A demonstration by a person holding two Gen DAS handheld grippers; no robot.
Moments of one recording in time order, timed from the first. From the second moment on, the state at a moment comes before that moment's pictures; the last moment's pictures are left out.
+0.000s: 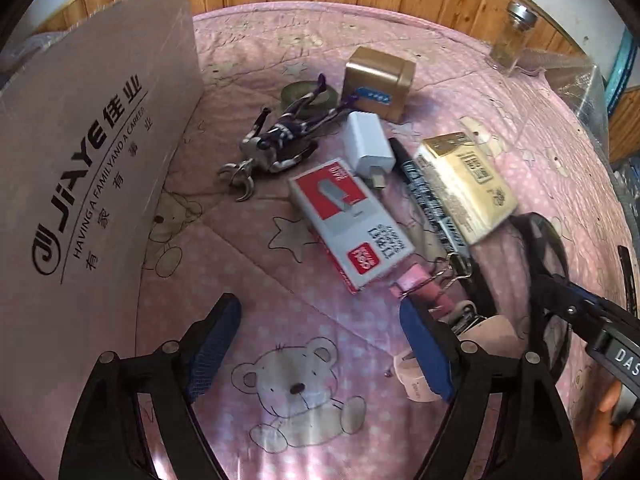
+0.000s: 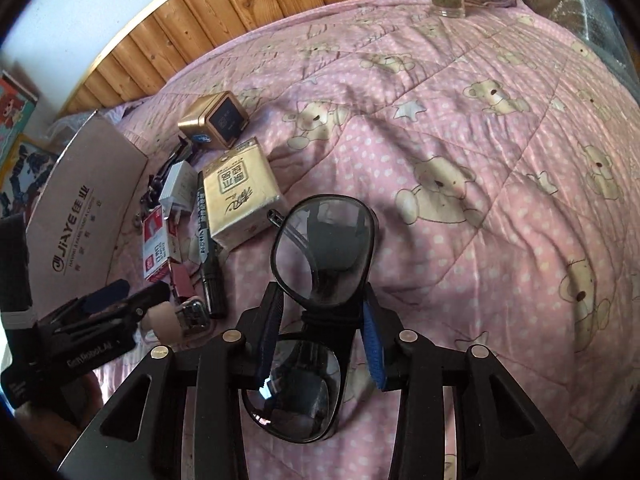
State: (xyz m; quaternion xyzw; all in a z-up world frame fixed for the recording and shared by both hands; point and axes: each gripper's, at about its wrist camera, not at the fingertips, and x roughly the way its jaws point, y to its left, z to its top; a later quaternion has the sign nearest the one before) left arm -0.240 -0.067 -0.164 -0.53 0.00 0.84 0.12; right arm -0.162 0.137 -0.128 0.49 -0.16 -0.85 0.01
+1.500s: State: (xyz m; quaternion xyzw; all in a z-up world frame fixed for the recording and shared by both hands) left arm -0.166 -0.022 -0.128 -0.48 0.03 0.84 0.27; right arm -0.120 0.152 -0.105 0.45 -0.20 -0.87 0.05
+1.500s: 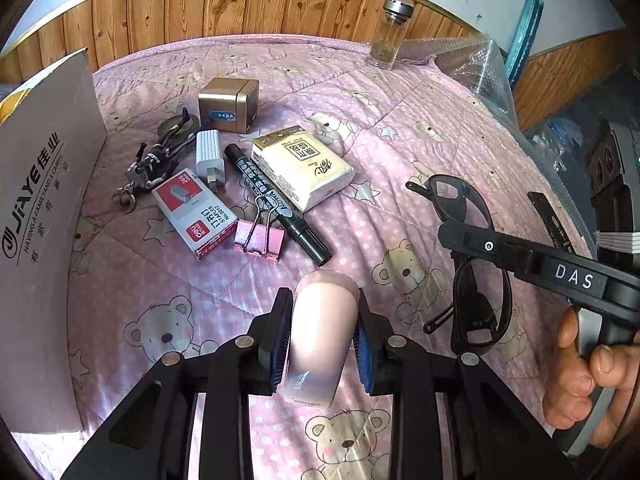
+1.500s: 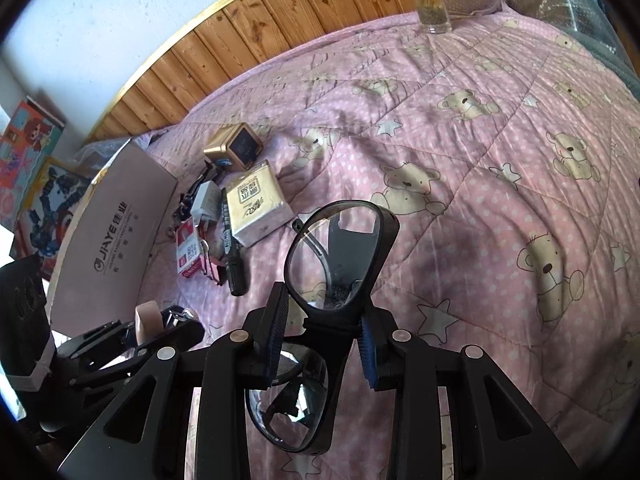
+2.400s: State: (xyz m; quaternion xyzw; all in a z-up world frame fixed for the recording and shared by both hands) left arm -0.120 -0.081 -0.042 -0.42 -0.01 0.88 0.23; right arm -0.068 0.077 -0.052 0.42 -0.16 -0.89 0.10
